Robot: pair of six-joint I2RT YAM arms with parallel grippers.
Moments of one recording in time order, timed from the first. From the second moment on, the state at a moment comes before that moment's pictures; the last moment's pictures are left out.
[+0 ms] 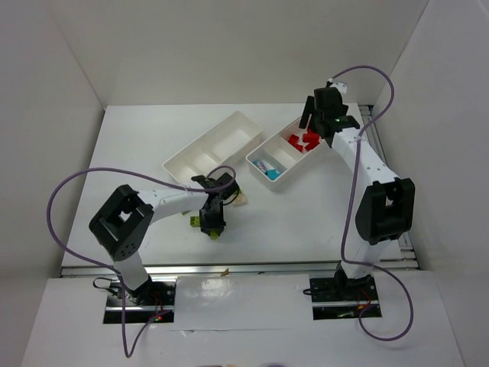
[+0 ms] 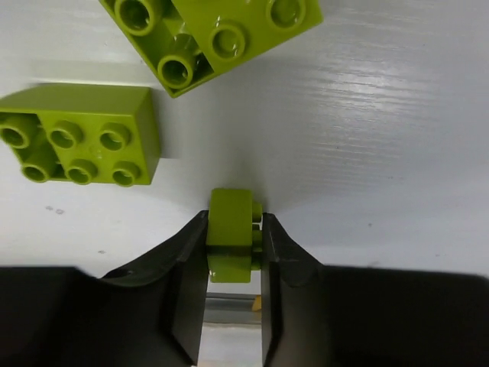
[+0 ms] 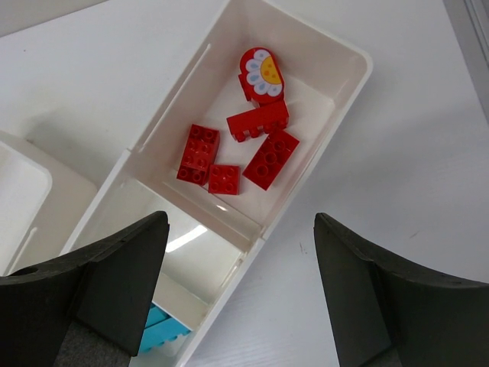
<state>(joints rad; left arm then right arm) -0.74 1.72 1.06 -0.80 -0.08 -0.87 0.20 1.72 1.54 -0.44 0.35 0.35</state>
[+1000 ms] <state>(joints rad) -0.27 1.87 1.65 -0.97 -0.18 -0.65 0.16 1.55 1.50 -0.55 0.30 0.32</state>
